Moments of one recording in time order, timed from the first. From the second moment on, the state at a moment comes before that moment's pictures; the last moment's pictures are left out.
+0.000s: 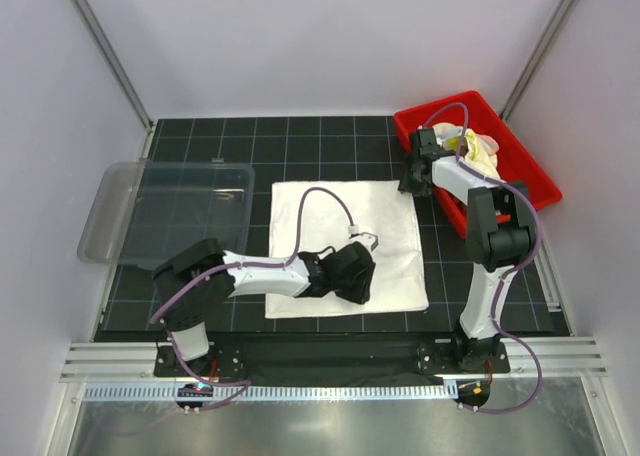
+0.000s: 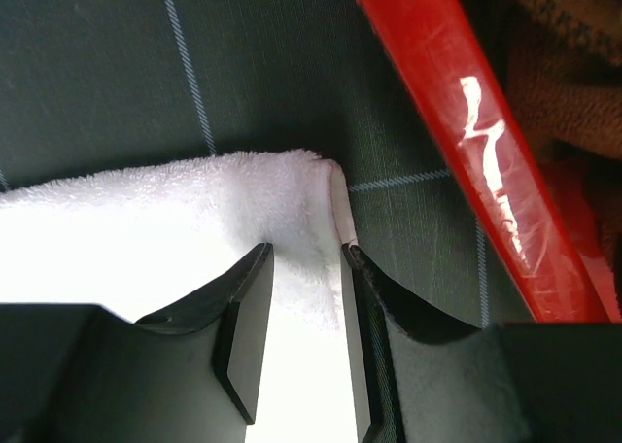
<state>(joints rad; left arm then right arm) -1.15 1.79 1.00 -0.10 -0.05 -0.69 0.18 1.96 1.39 -0.44 0.13 0.40</state>
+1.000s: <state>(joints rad) -1.16 1.90 1.10 0.06 0.15 -0.78 0.18 1.92 1.35 -0.41 0.13 0.39</state>
